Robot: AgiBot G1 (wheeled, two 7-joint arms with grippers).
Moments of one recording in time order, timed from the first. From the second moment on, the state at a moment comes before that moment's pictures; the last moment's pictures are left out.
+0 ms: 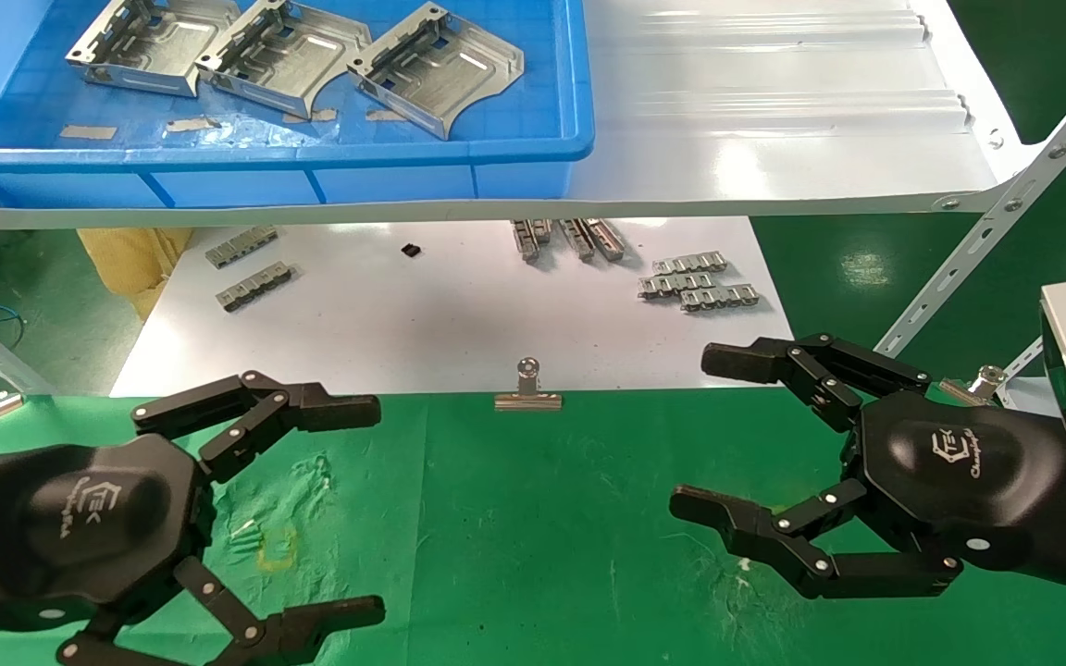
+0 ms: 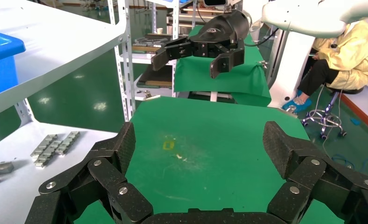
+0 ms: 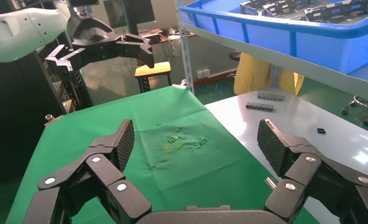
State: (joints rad) left arm -1.09 0.62 0.27 -1.27 0.73 1.47 -0.20; right arm 1.04 -0.54 -0.37 1.18 -0.61 -1.39 0.11
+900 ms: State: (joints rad) left arm -1.51 0.86 0.35 -0.87 0.98 1.14 -0.21; right arm 1.04 -0.54 -0.37 1.18 -0.61 -1.39 0.11
